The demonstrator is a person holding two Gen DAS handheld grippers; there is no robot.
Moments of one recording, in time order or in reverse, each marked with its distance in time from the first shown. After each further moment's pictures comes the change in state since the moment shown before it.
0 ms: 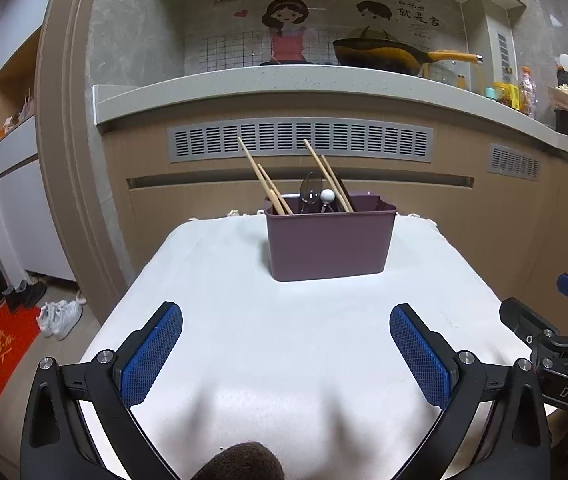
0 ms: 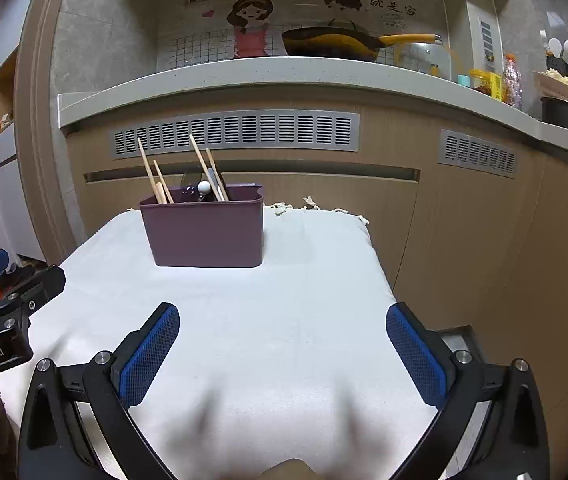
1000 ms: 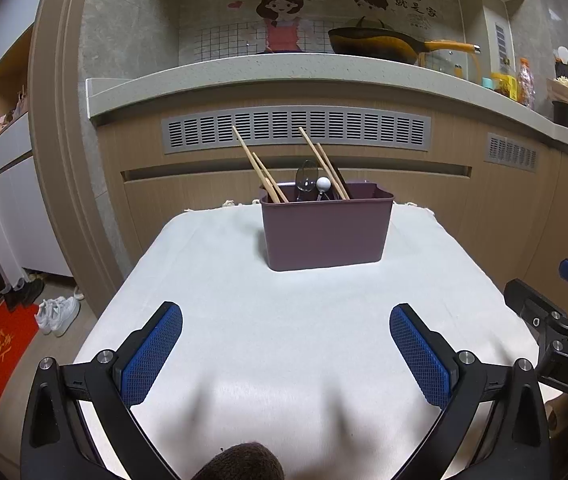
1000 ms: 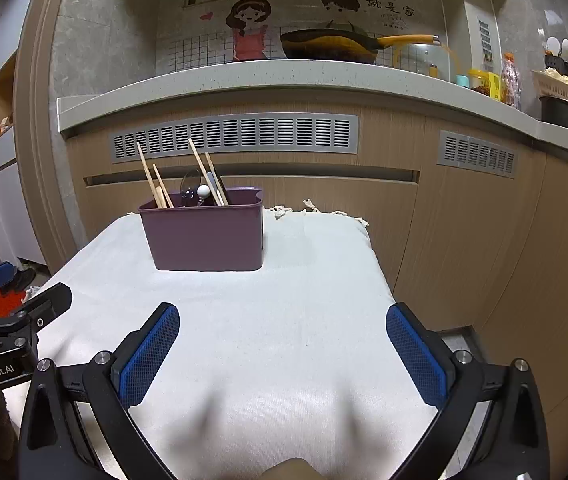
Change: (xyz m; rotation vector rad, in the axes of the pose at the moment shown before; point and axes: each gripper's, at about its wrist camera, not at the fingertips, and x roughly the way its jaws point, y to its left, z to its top) left arm 0.004 -0.005 -0.004 0.009 0.030 -0.006; right arm -0.003 0.000 0.001 0.003 -0.011 0.000
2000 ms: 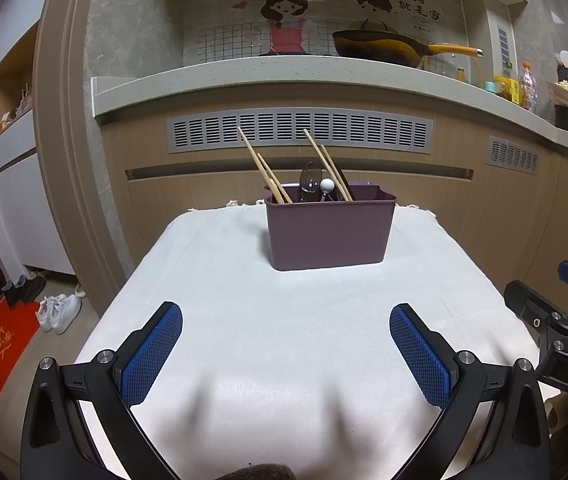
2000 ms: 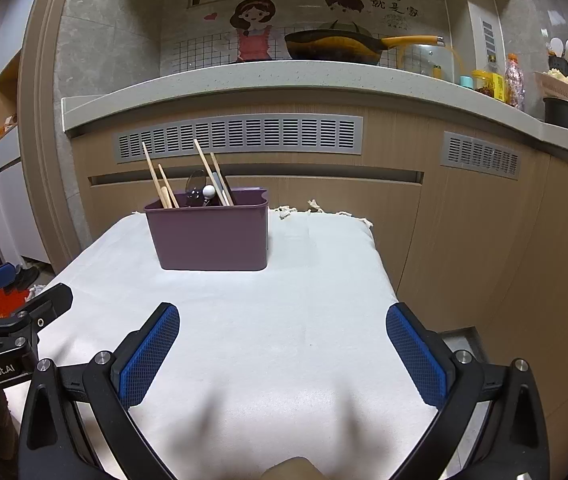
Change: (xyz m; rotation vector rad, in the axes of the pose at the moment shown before) left arm -0.003 0.002 0.000 -0.008 -0.004 0.008; right arm -0.001 0.001 0.001 -0.001 0.003 0.017
